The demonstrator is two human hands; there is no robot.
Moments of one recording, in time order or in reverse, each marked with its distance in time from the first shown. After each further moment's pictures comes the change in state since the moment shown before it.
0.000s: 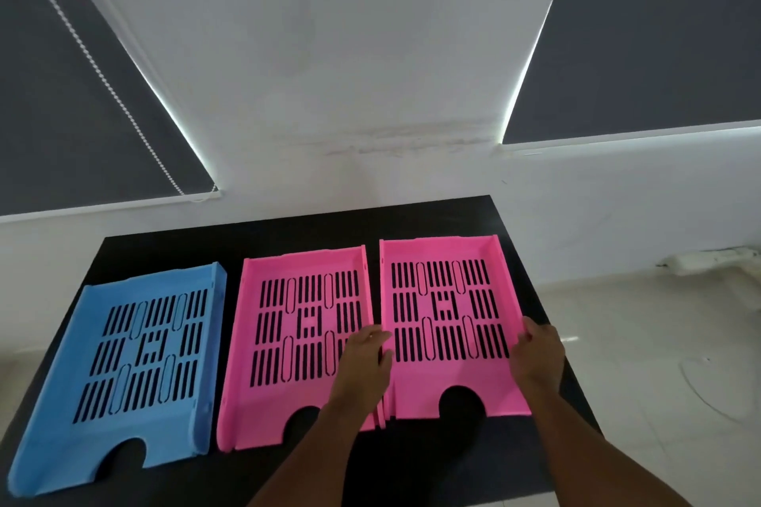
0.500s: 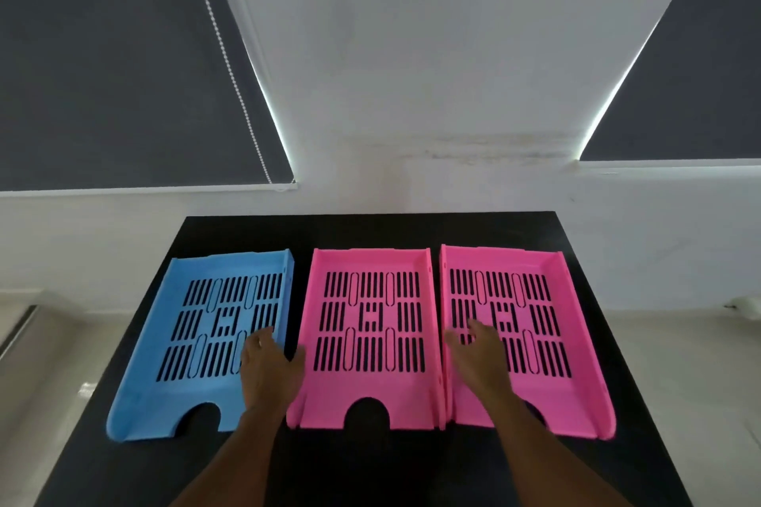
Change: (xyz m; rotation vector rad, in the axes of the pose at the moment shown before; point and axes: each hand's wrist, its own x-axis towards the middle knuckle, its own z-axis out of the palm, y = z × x) left_hand -0.052 -0.155 -0.131 0.065 0.380 -0.584; right_hand -0.097 -0.107 0.086 0.057 -0.412 -0.199
